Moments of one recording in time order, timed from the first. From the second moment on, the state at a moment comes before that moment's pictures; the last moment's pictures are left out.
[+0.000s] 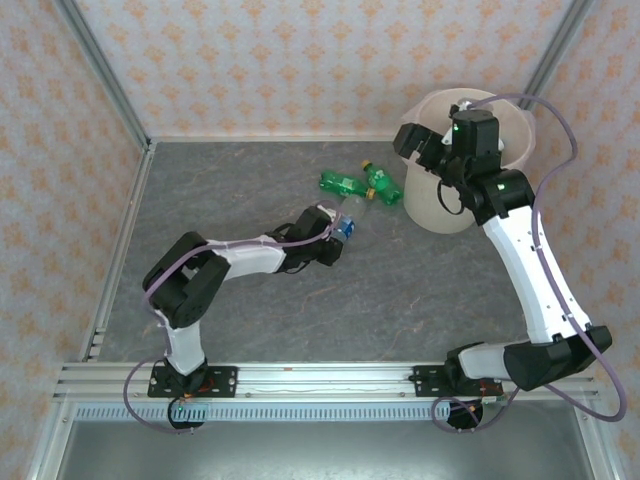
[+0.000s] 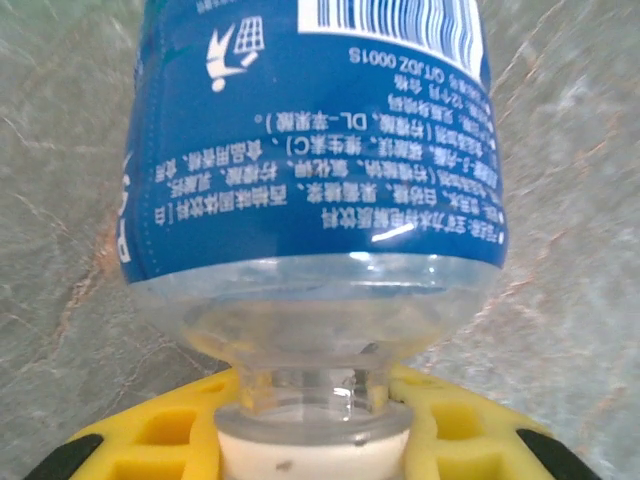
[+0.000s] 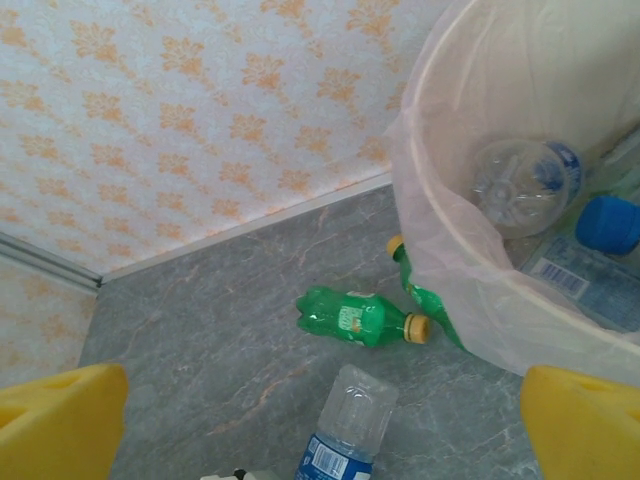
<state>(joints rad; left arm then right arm) -0.68 1.81 1.03 -0.01 0.04 -0.32 0.29 1.32 1.59 -0.74 0.00 0.57</state>
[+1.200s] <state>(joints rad) -0.72 1.42 1.07 0.12 0.03 -0.53 0.46 1.44 1.40 -0.38 -0.39 0.71</state>
